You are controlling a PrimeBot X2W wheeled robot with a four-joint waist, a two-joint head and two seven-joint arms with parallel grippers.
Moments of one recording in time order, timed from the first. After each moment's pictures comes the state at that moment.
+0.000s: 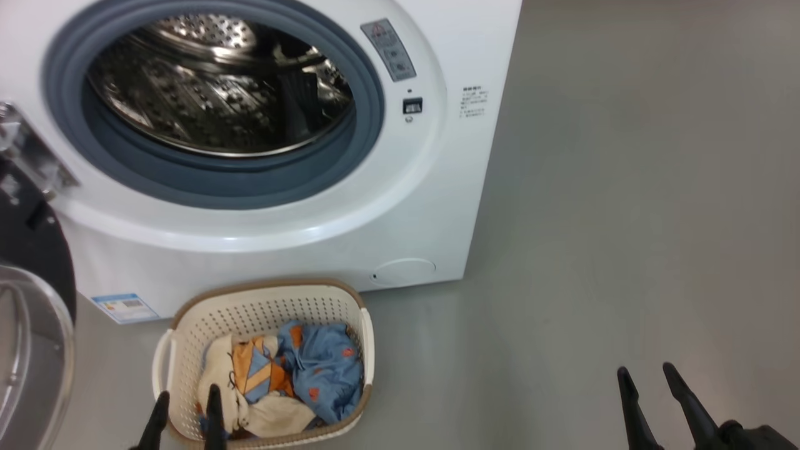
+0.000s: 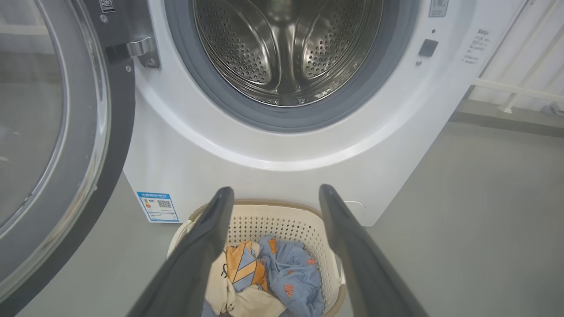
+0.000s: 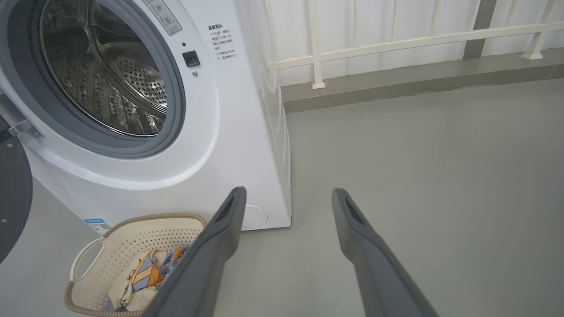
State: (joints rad) left arm 0.17 0.05 -0.03 0.05 -0.27 -0.05 -0.26; right arm 0.21 -0.07 -0.04 0.00 0.25 0.12 -0.25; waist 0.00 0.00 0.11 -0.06
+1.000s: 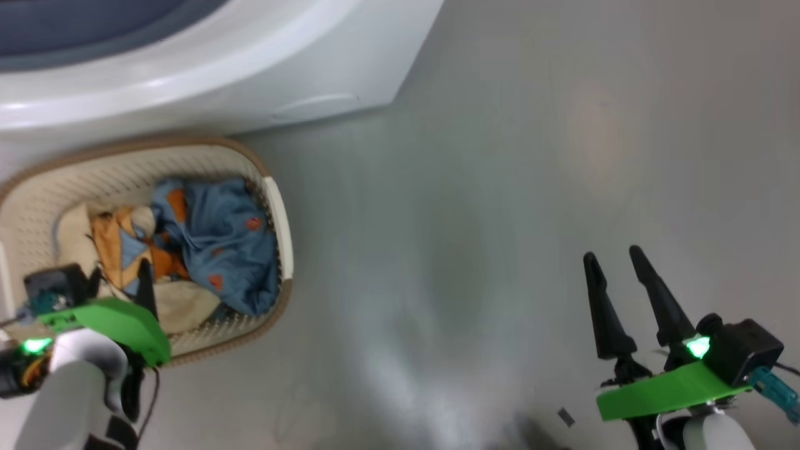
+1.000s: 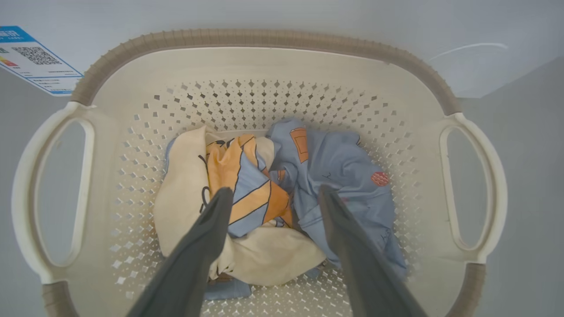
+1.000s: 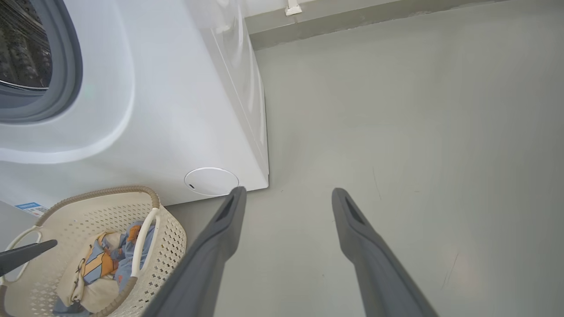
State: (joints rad) left arm -0.56 0.16 0.00 0.86 -0.27 -0.03 -0.14; right arm -0.09 -0.06 0.04 0.02 0.31 0.12 -0.25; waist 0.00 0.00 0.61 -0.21
